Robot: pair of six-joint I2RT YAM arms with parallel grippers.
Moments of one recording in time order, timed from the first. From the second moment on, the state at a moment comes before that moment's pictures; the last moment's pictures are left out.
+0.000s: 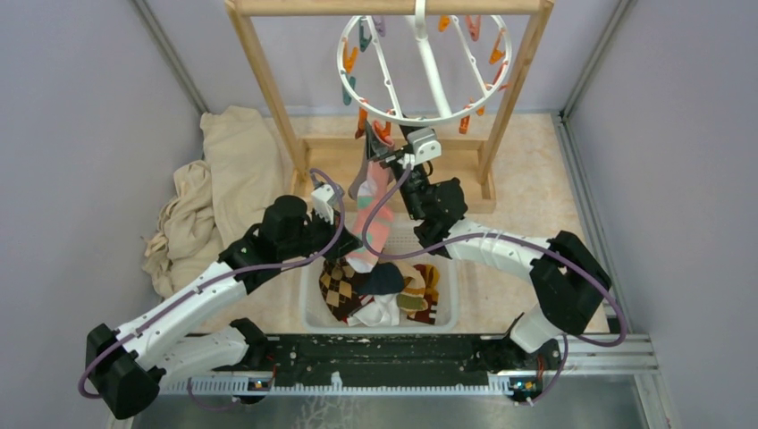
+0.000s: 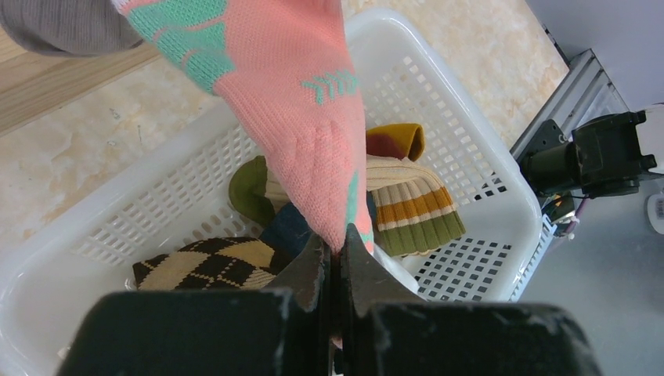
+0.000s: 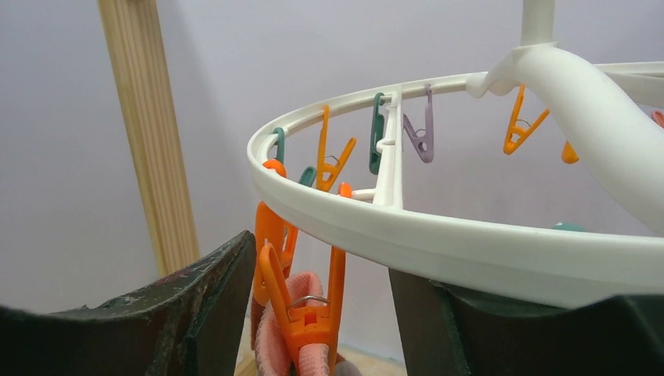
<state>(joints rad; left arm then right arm) -0.74 0.97 0.76 -0.23 0.24 -0.35 0.86 1.53 0.97 1.24 0.33 -0.27</state>
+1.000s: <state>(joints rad) -0.74 0.94 0.76 -0.24 0.23 -0.36 0.86 1.52 0.97 1.24 0.33 -0.21</state>
